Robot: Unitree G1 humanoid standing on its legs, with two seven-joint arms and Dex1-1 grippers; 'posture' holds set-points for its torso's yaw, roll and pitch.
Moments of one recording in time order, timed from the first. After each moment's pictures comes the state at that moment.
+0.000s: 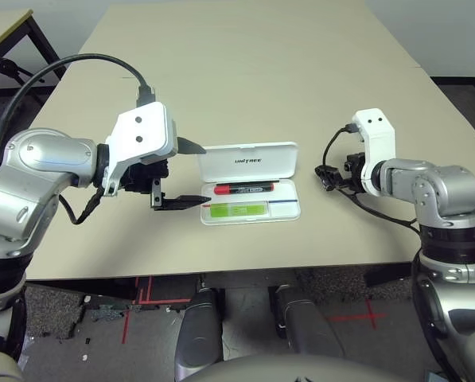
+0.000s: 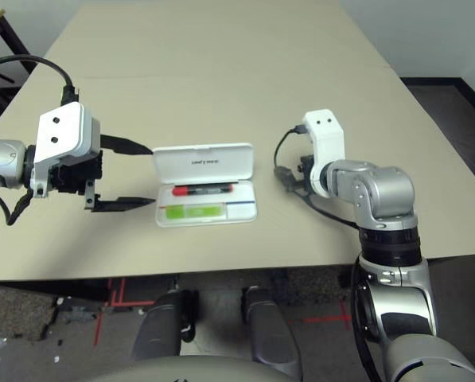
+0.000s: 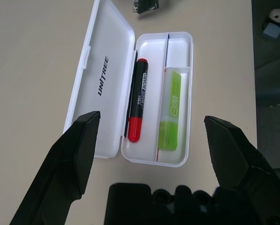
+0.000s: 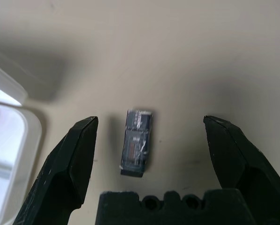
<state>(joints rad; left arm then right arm) -0.50 1.03 -0.02 -0.48 -0.41 0.65 -1.18 -0.56 -0.43 -0.05 -0.11 0.31 1.34 0.32</state>
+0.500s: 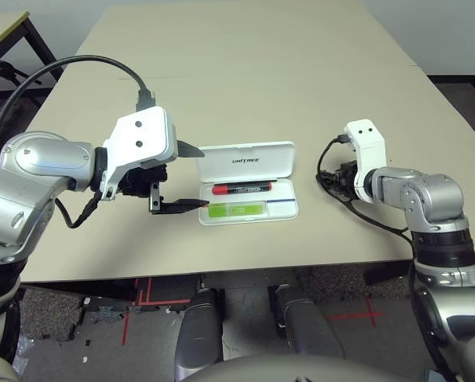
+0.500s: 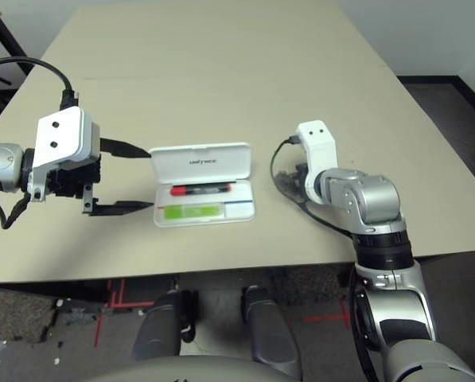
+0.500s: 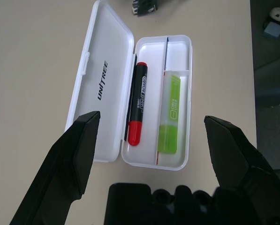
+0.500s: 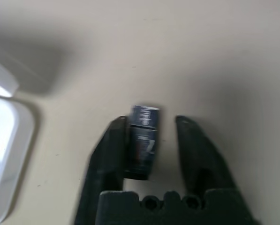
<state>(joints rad) -0.49 1.04 -0.01 -0.50 -0.42 0.66 -1.17 -0.54 -0.45 -0.01 -0.08 0.31 1.25 0.38</state>
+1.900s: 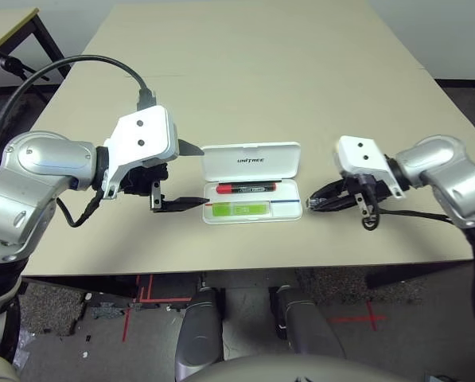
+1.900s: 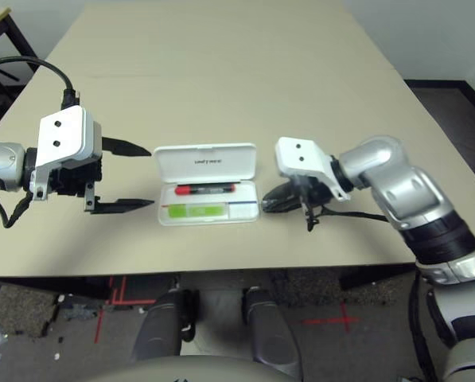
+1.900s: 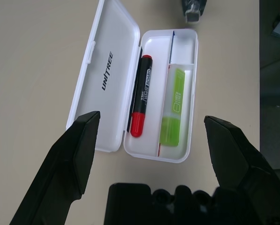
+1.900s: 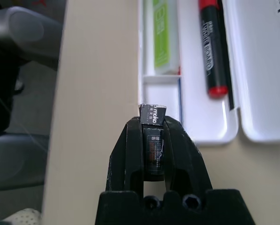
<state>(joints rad) -0.50 1.04 -0.03 -0.49 -0.41 0.65 -1.15 -0.66 -0.76 0.38 0.00 0.16 0.37 1.40</state>
